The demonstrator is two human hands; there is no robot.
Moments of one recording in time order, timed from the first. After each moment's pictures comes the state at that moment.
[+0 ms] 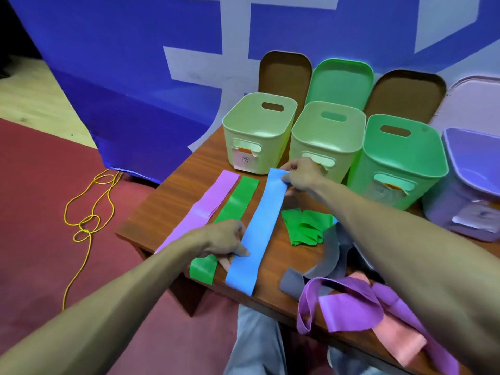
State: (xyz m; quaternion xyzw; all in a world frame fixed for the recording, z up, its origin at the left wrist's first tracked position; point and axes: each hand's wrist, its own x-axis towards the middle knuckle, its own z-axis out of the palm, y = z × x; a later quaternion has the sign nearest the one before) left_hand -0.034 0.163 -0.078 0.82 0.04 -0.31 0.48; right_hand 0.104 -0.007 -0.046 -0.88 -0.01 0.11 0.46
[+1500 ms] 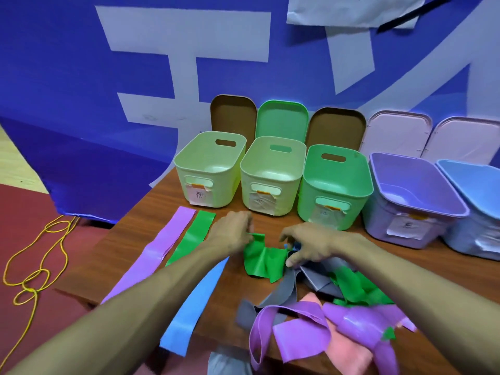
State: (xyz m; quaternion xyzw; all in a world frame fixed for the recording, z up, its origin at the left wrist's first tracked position) left_hand 0.040 0.063 -0.052 0.98 -0.06 -0.03 0.20; right_hand 0.043 -0.130 -0.030 -0.94 -0.25 0.20 0.04
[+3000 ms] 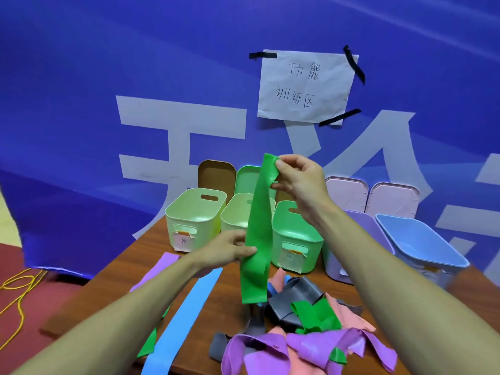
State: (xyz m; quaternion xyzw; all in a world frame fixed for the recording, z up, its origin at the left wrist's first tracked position) left_hand -0.020 0.045 0.041 0.76 -0.18 -0.14 0.61; right_hand -0.011 -0.121 0.161 -0.64 -0.13 -0.15 0.74
